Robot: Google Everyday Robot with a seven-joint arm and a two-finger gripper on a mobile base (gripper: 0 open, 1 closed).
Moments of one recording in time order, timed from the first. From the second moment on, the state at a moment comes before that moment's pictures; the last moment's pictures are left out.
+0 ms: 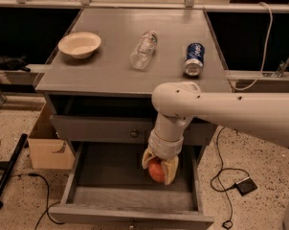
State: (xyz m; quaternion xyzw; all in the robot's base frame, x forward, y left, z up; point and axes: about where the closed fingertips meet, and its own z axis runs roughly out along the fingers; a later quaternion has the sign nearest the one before) arm 0.443 -0.043 0.621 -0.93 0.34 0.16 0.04
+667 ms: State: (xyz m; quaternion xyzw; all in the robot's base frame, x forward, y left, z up) arm 0.422 -0.044 0.617 -0.94 0.33 0.13 0.06
